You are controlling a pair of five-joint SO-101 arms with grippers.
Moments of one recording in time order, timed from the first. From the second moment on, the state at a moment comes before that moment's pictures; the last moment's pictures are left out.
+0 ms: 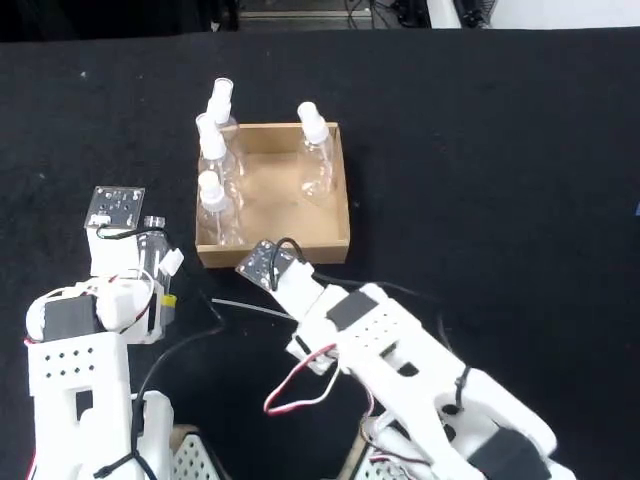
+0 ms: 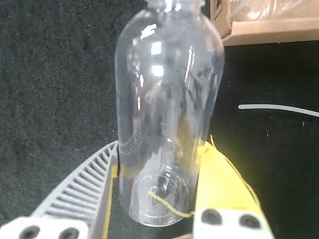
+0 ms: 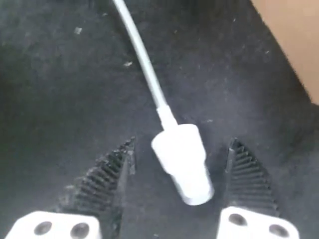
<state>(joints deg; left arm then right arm) -16.1 -59.7 57.5 76.9 -15.2 -35.5 -28.4 65.8 51.2 15.4</state>
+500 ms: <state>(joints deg) -16.1 -59.7 57.5 76.9 -15.2 -25.0 -26.3 64.0 60.3 33.3</state>
